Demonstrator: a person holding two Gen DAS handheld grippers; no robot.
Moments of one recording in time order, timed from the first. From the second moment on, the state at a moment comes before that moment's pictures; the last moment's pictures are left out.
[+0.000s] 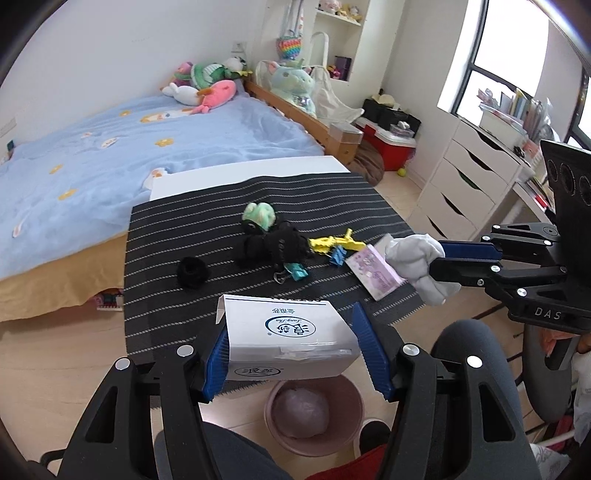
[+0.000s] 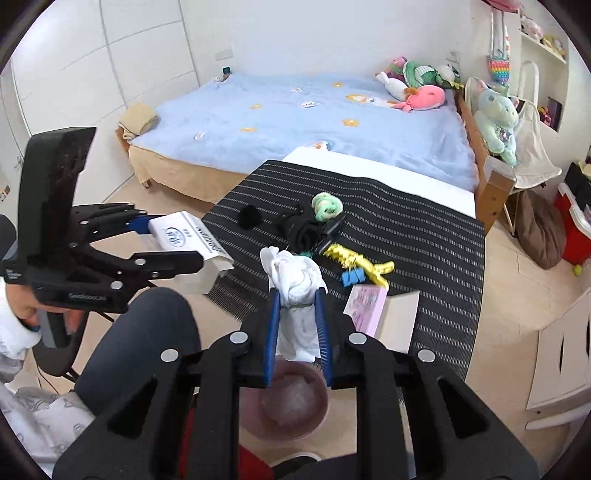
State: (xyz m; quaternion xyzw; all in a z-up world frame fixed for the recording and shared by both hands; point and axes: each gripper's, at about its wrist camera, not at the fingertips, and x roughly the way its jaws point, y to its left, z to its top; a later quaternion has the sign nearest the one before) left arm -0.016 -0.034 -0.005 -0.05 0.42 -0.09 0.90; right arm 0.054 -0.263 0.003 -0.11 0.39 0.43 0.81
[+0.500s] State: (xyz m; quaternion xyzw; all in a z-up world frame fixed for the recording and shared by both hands) left arm -0.045 -0.076 -0.024 -0.03 0.45 -0.16 0.88; right arm 0.017 -0.301 -0.011 -0.08 0.41 0.41 0.81
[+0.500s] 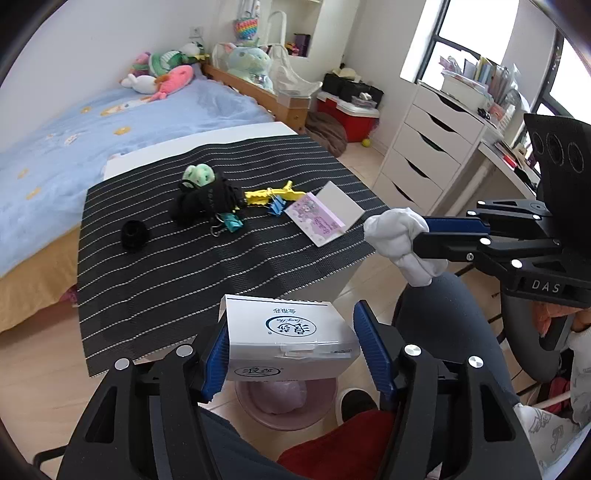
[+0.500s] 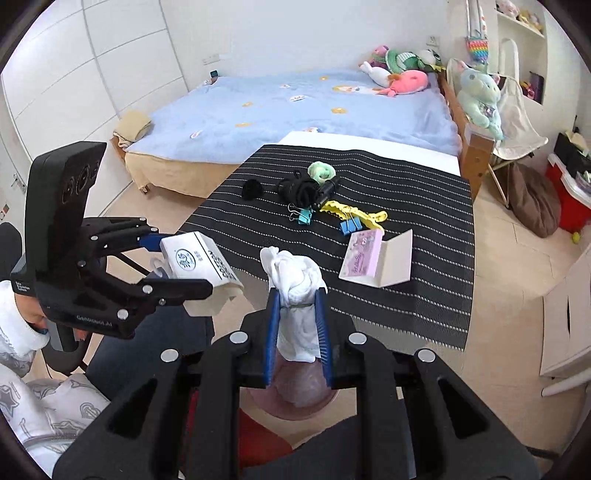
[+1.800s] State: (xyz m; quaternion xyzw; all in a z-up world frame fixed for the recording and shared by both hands) left arm -0.064 -0.019 -0.013 -0.06 0.41 -0.06 0.91; right arm -0.007 -0.270 -0.030 -0.10 0.43 0.46 0.77
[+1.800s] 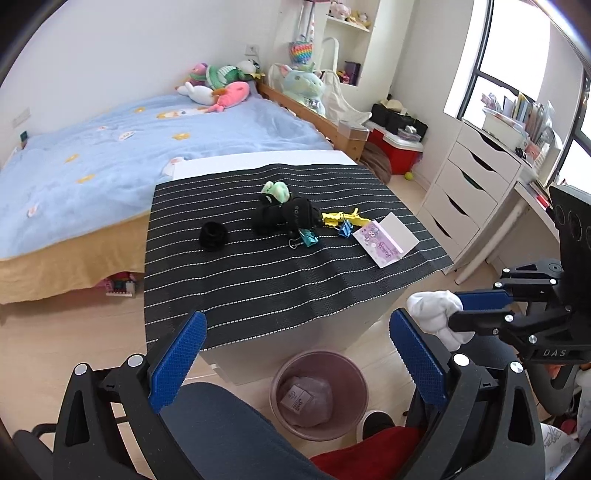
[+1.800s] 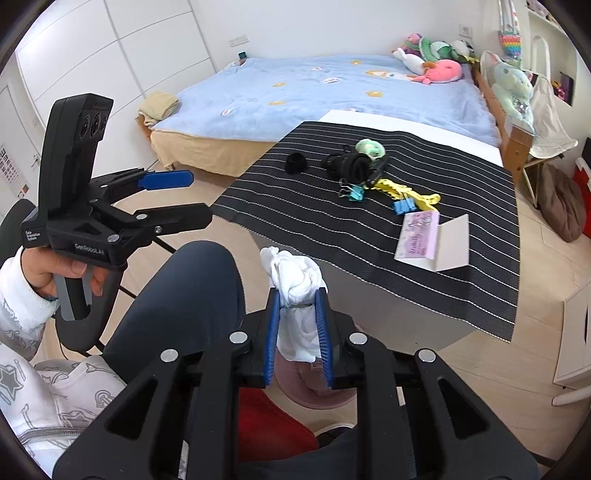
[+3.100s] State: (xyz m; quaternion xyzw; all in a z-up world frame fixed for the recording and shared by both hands) left arm -0.049 -0.007 -0.024 -0.11 0.43 -0.07 0.90; right arm 0.049 -0.300 -0.026 -0.03 0.45 0.38 0.81
